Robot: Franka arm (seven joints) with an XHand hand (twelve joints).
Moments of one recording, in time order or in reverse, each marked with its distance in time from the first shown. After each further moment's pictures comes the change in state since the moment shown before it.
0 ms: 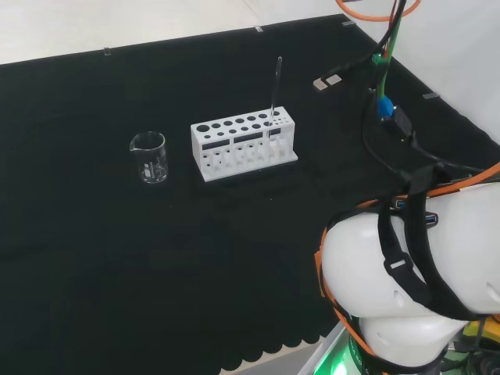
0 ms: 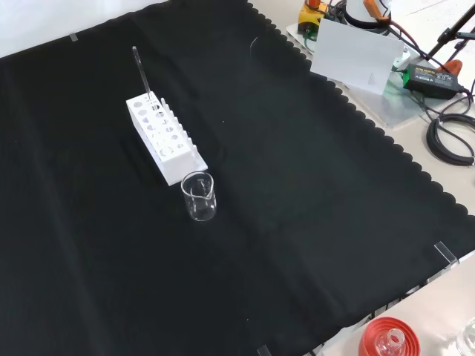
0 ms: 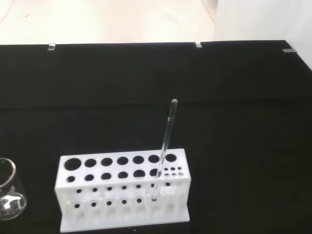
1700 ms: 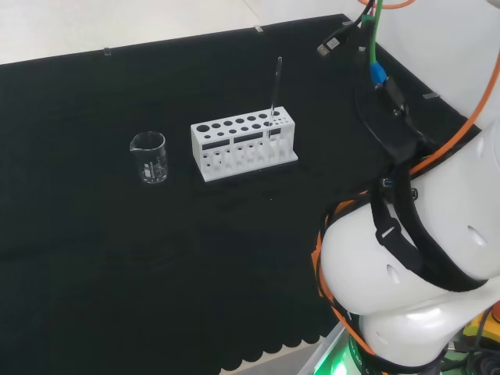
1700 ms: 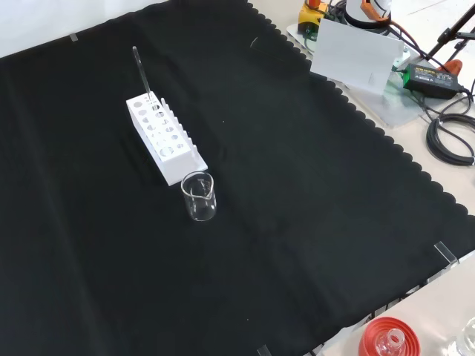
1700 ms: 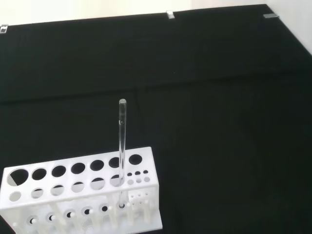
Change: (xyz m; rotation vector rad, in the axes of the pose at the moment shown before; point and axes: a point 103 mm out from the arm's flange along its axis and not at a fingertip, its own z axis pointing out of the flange) arm -0.051 0.090 0.039 0.102 0.034 0.059
